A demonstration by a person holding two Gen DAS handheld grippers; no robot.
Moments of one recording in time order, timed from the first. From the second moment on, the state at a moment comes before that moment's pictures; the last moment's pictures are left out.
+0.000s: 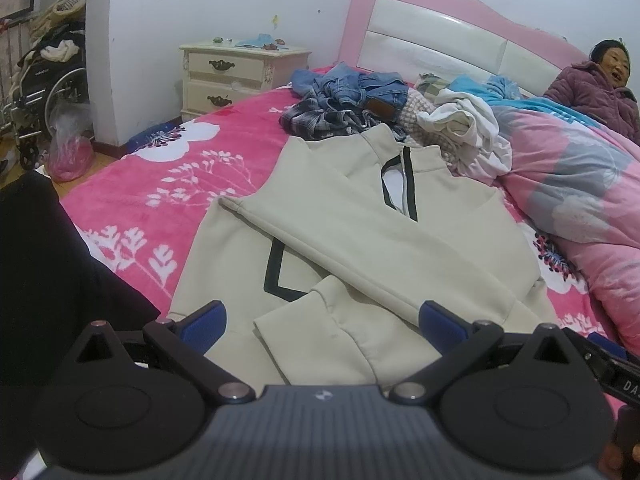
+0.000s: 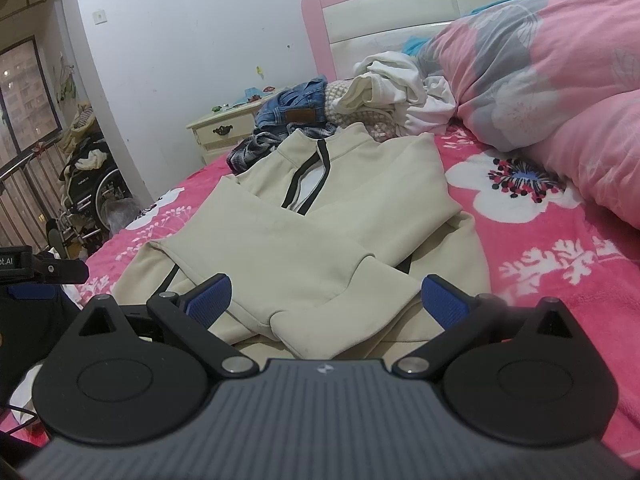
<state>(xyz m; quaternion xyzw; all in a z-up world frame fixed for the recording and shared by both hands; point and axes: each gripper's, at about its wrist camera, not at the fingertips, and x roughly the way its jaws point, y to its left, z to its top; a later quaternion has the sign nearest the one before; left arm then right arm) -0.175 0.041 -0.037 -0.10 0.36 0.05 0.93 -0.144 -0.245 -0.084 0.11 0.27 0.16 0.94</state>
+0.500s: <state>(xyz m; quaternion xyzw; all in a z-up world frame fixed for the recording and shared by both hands) -0.174 0.038 -0.038 -0.09 0.36 0.05 0.93 -0.143 -0.246 -0.084 0.12 0.28 0.16 0.94</state>
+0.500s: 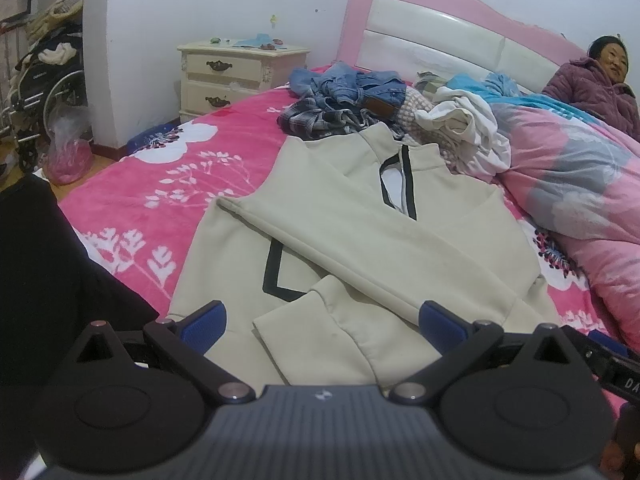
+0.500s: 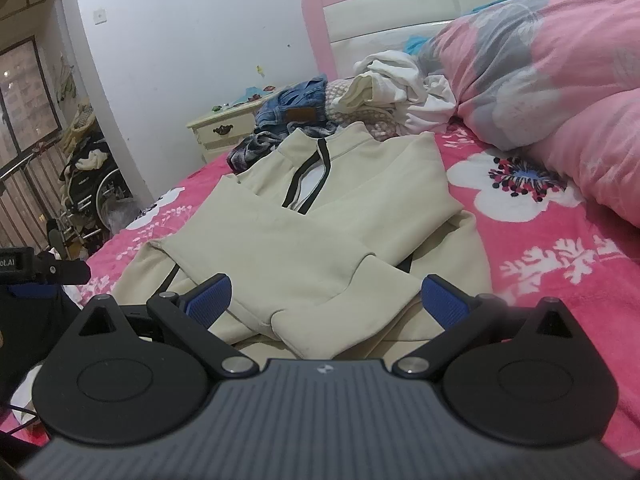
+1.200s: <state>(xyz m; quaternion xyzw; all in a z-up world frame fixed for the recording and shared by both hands) -0.175 0.040 -0.036 -0.09 0.36 0.06 0.93 -0.142 -0.244 -0.082 0.12 0.27 0.16 0.94</state>
